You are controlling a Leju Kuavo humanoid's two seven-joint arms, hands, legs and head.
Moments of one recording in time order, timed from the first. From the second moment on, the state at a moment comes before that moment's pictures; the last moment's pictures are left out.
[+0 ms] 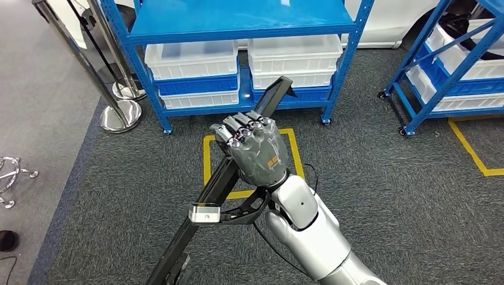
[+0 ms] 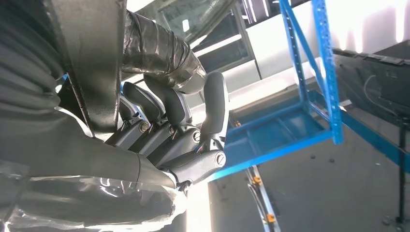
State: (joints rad) left arm -0.24 -0.22 0.68 -0.22 -0.93 -0.08 -0.28; right arm -0.52 0.17 0.60 -1.48 1.28 -0.70 -0.14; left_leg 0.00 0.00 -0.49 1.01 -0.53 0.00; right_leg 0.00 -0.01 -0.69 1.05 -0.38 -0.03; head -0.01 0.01
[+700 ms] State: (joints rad) left arm -0.25 -0.21 0.67 -0.22 -0.93 -0.08 -0.27; right arm -0.52 0.16 0.60 -1.49 1.25 -0.70 -0.16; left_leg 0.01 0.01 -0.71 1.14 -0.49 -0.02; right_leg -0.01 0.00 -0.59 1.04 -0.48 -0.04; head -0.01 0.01
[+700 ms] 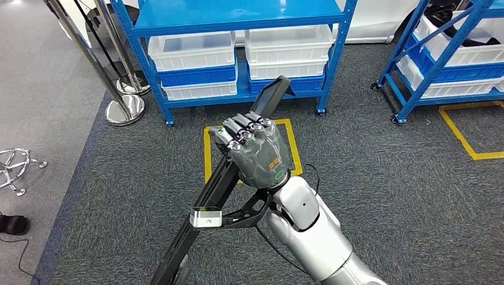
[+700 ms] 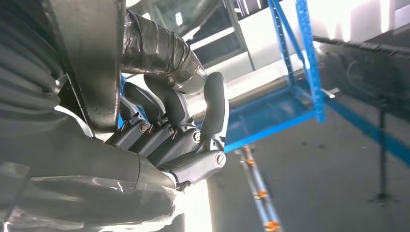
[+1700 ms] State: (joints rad) left arm -0.25 -0.21 0.67 -0.22 -0.92 -0.08 -0.28; right arm -0.59 0.10 0.76 -1.44 1.22 -0.64 -0.13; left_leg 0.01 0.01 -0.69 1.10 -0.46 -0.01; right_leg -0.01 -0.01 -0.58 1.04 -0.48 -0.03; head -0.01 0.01
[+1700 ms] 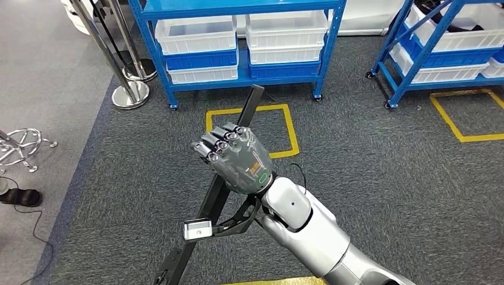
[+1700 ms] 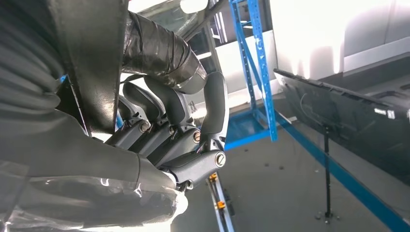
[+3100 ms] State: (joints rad) left arm -0.24 -0.21 0.67 -0.22 -0.92 -0.07 -0.30; right arm -0.60 0.08 0.77 -1.45 1.18 -0.65 -0.13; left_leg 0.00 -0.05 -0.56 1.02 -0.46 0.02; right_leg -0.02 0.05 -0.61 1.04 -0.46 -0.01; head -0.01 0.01
